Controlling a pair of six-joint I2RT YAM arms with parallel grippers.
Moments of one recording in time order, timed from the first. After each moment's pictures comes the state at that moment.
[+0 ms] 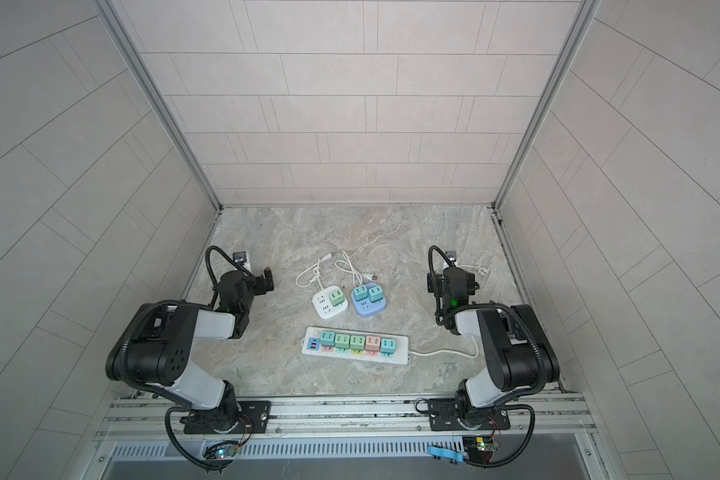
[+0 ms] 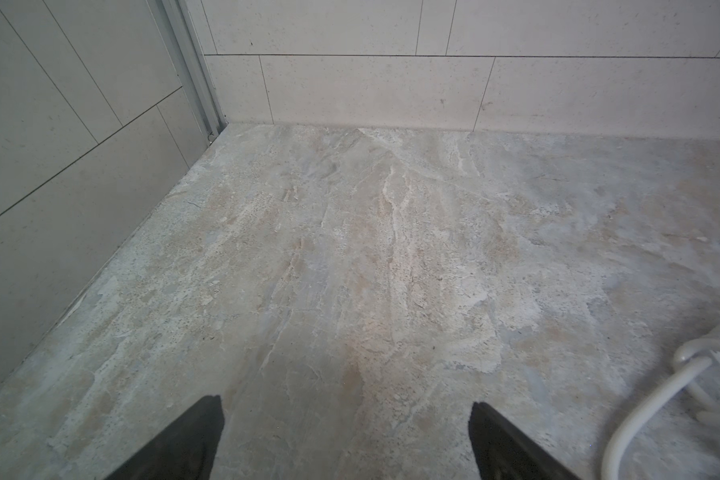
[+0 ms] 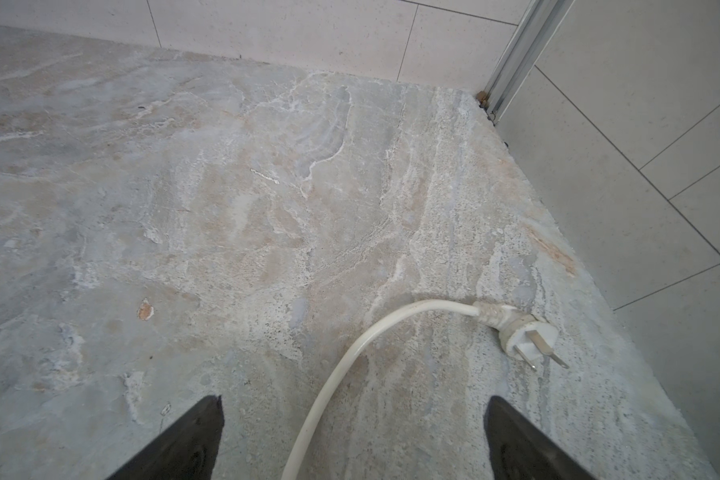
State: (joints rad) left arm -0.02 1.59 0.39 0.83 -0.17 -0.03; right arm 0.05 1.52 0.43 0.61 0.29 -0.03
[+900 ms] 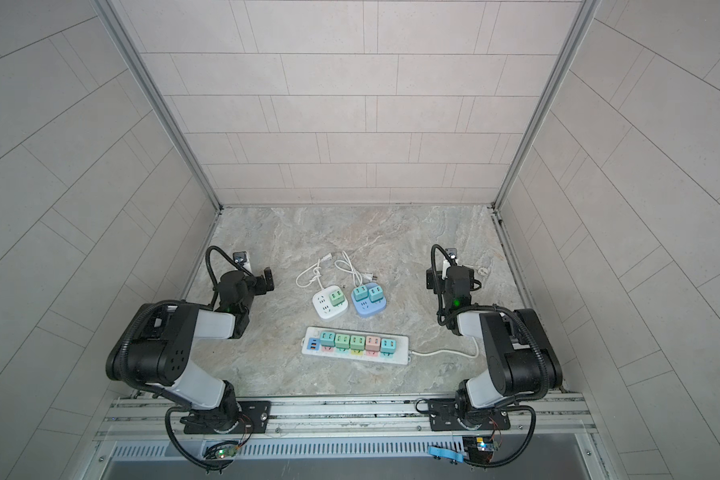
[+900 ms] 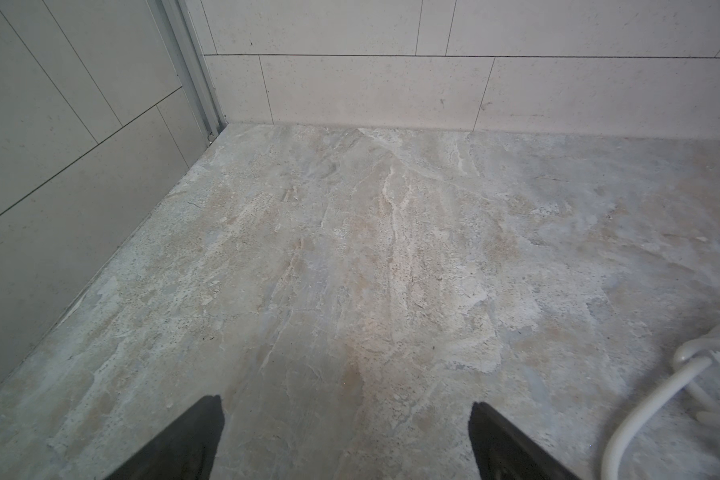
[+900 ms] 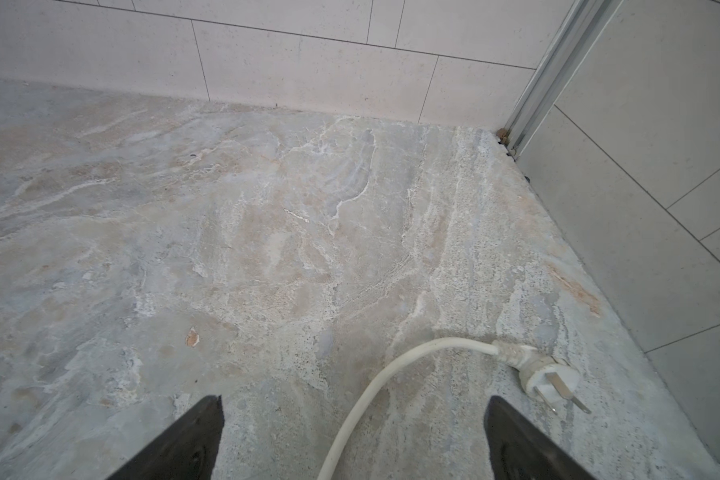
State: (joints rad) left arm -0.02 1.59 0.39 0.83 -0.17 -0.03; right arm 0.04 1.49 0.42 0.65 0.19 -0.04
